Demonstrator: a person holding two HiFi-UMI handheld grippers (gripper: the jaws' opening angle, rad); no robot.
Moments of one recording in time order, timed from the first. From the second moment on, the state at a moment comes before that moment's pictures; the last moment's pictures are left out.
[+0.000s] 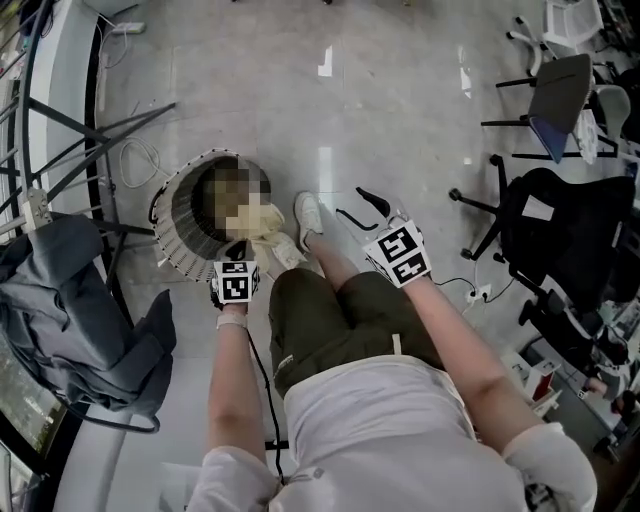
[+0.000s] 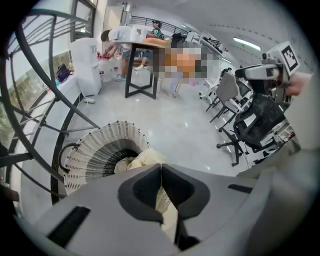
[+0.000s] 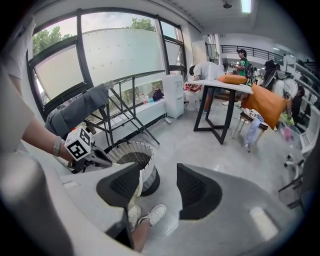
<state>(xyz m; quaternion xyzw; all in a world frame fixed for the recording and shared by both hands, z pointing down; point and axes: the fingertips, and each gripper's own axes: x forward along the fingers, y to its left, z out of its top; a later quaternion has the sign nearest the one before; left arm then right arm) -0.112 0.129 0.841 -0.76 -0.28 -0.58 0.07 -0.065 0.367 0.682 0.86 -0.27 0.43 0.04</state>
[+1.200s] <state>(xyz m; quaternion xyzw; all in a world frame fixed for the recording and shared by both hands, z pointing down) 0.044 0.038 0.425 -0.94 -0.28 -0.21 0.03 -0.037 0.205 0.565 0.87 -0.37 0.33 0.05</state>
